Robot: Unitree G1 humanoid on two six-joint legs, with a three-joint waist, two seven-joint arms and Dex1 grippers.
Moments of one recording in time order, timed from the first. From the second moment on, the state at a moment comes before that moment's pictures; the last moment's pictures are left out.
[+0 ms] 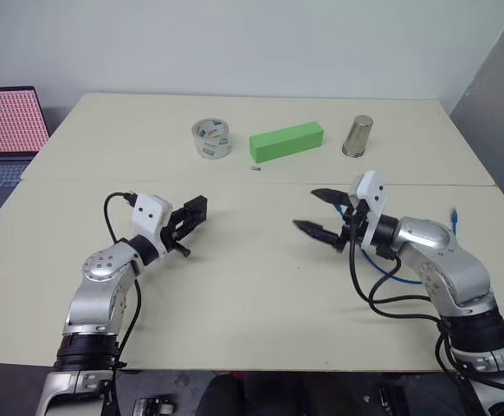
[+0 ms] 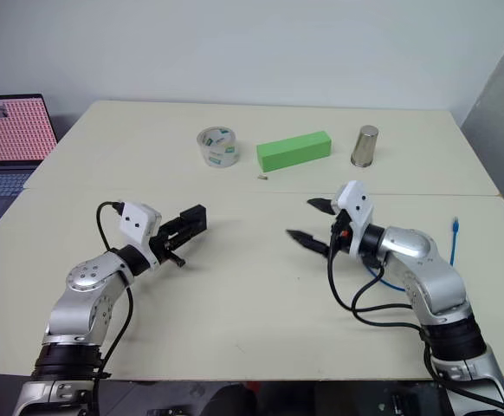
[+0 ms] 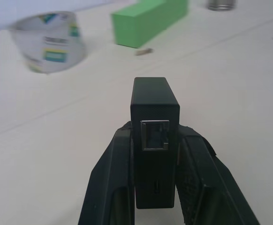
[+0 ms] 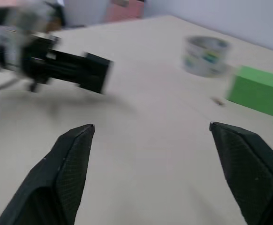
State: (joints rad) left arm -0.32 0.49 0.15 0.18 -0.26 0.12 -0.58; right arm -0.46 -0.51 0.12 -0.31 0.46 0.52 0.77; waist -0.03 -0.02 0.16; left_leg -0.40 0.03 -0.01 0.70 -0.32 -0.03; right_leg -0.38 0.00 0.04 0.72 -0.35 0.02
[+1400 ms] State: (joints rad) left arm 0.04 0.70 0.28 -0.35 -0.41 0.47 -0.64; right arm -0.13 -0.71 -0.12 -0.39 0.45 0.60 0.76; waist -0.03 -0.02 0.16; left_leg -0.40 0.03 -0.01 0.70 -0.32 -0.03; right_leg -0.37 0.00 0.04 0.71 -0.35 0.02
